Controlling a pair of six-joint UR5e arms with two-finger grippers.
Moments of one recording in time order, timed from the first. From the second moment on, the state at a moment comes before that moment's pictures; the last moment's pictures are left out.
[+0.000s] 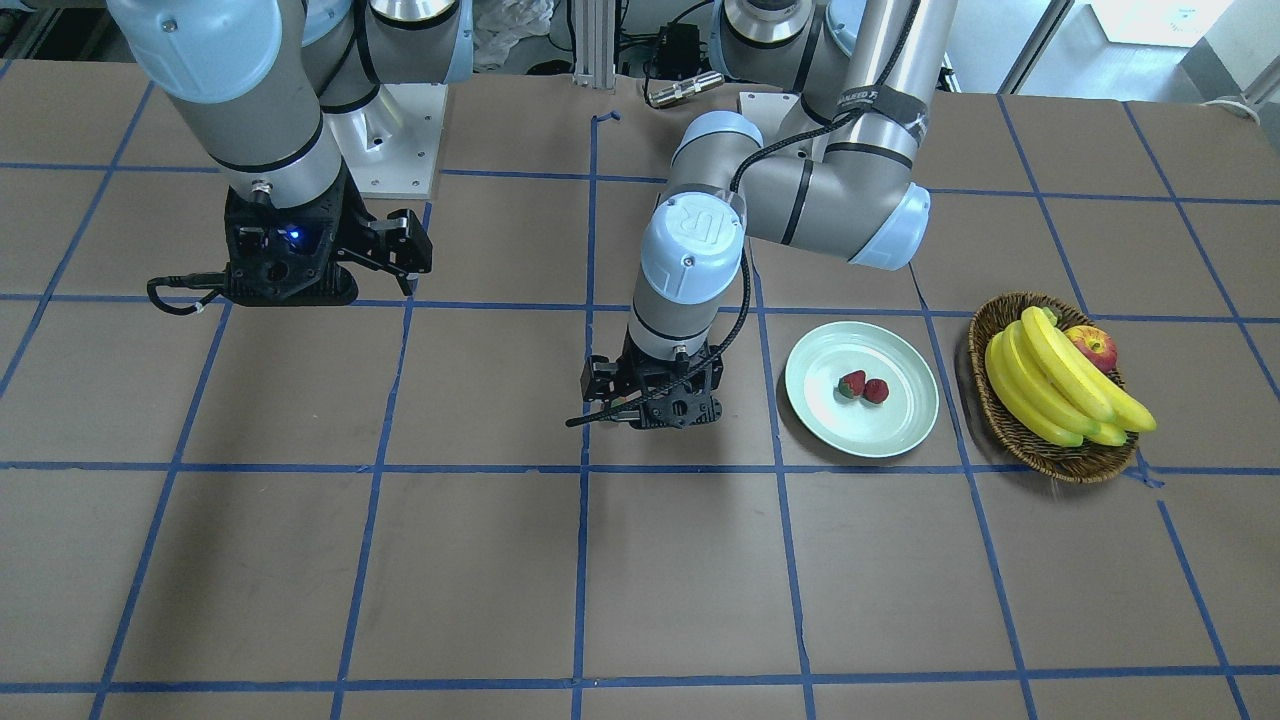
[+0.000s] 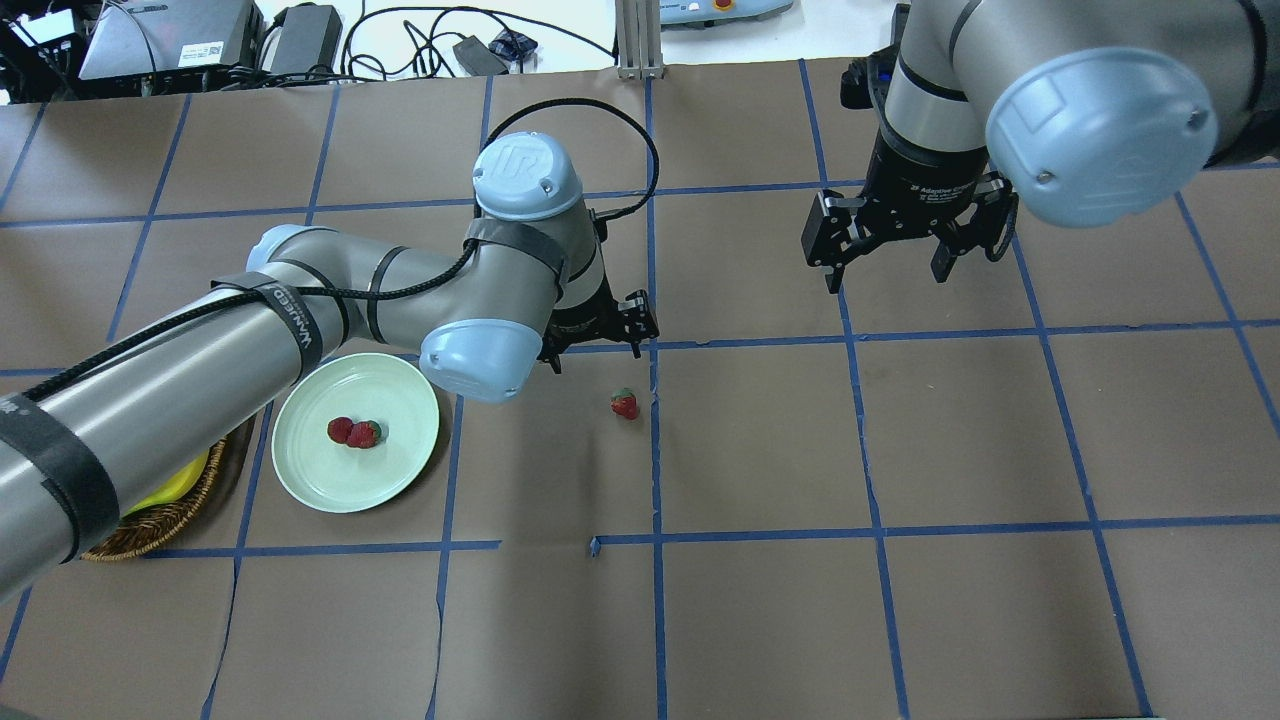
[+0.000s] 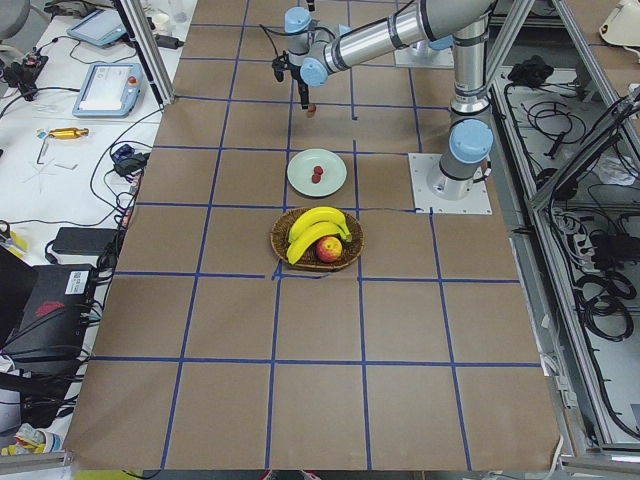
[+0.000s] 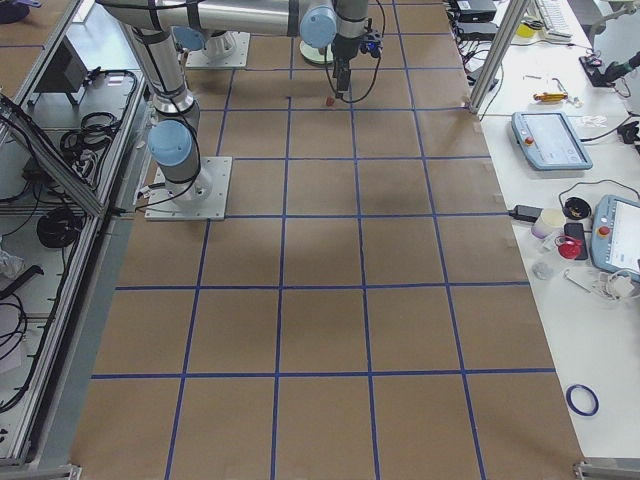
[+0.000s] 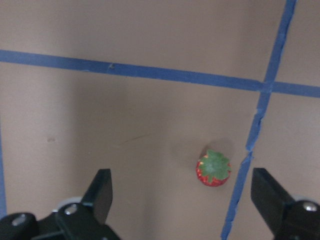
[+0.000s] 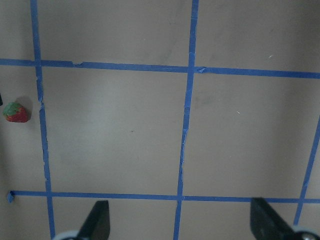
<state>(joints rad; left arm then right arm) -1.88 -1.95 -1.81 -0.94 1.50 -0.45 1.65 -1.50 1.62 -1.59 -1.59 0.02</state>
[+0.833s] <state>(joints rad) -1.92 -2.04 -1.82 -0.86 1.50 -0.61 1.65 -1.49 1.63 -1.59 -1.59 0.02</state>
